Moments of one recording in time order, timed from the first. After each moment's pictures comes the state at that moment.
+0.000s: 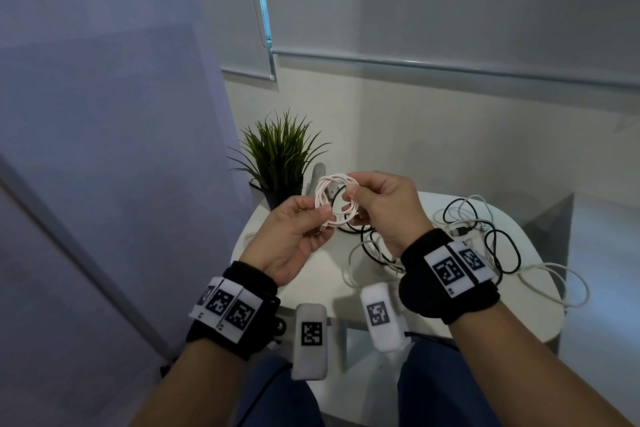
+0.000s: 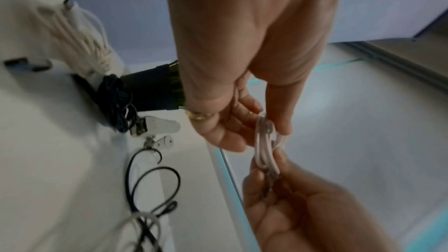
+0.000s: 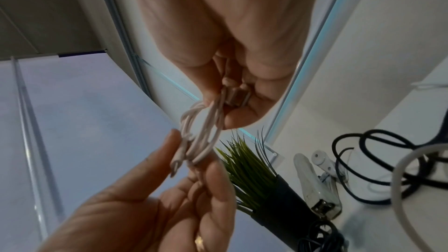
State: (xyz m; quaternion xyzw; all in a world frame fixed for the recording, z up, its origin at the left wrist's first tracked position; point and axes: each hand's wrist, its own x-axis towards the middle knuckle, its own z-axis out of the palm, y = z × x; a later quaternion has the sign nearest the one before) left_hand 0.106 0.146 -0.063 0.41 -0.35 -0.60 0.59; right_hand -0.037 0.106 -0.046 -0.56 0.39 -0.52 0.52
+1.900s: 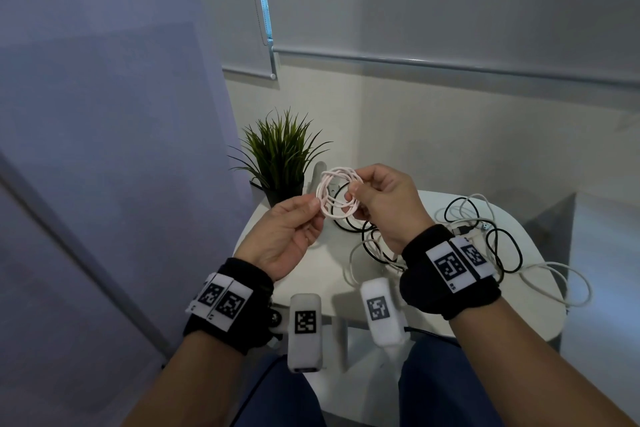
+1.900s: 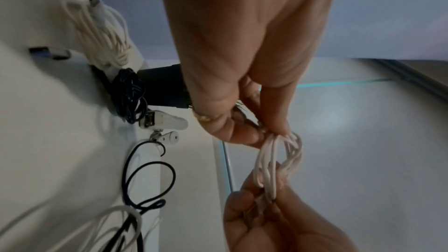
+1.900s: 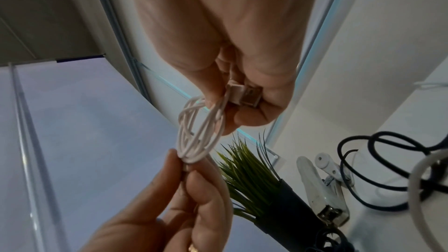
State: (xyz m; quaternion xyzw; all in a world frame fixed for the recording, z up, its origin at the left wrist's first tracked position) left_hand 0.118 0.136 -0.071 0.38 -0.31 -0.63 0.60; right_hand -0.036 0.101 -0.049 -0.56 0.39 -0.52 0.51
